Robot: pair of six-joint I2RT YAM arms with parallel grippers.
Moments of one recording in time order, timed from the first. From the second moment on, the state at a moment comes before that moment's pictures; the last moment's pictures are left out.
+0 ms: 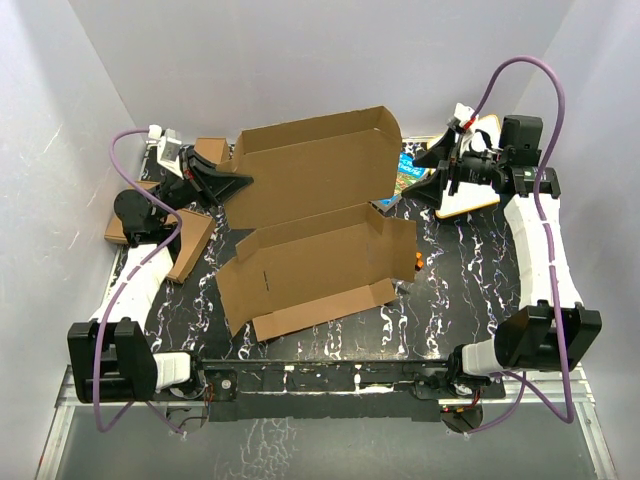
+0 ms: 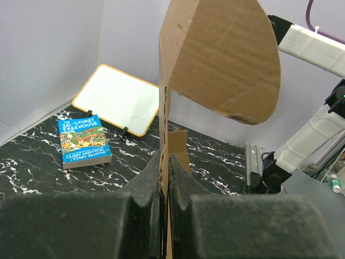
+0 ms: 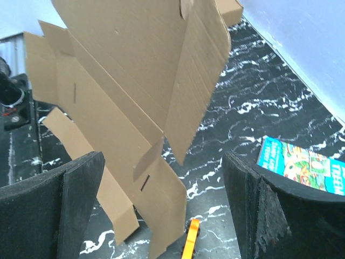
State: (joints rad) left arm 0.02 1.25 0.88 1.05 1.13 -0.89; right arm -0.11 1.40 1.49 -0.68 -1.23 -0.51
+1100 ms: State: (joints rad) left arm 0.01 1.16 0.85 0.87 1.08 -0.78; right arm 0.01 1.45 1.49 -0.29 -1.24 -0.13
